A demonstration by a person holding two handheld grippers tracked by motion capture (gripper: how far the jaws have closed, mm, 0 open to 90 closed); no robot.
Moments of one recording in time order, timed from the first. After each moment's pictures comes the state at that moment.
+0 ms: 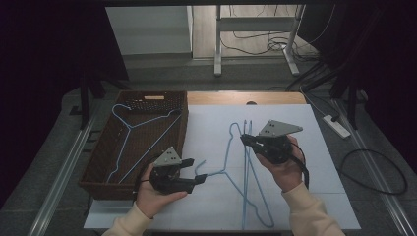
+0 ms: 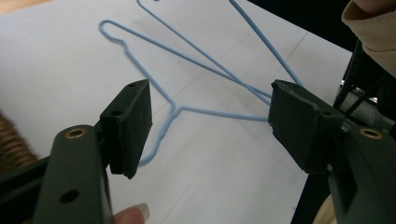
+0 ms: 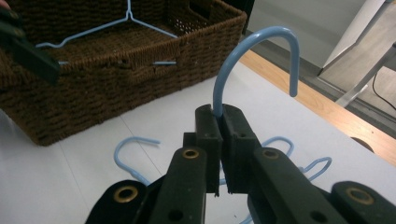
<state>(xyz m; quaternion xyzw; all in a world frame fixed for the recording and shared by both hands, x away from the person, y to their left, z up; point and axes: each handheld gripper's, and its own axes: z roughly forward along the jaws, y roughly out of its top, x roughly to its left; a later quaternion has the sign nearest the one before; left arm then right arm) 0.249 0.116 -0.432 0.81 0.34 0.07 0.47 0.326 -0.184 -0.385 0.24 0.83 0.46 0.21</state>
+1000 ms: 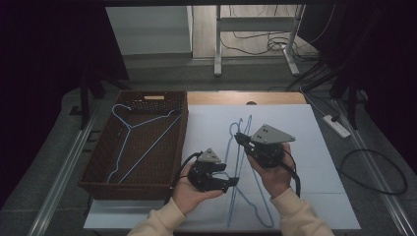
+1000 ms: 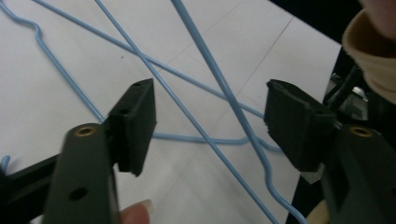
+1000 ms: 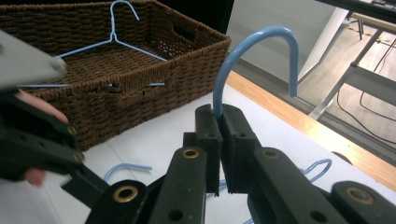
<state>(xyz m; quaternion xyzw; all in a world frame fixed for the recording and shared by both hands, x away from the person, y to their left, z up) 0.277 0.031 -0.453 0.84 0.33 0.01 0.44 0.310 -0.162 -0.388 0.25 0.80 0.48 0.27</state>
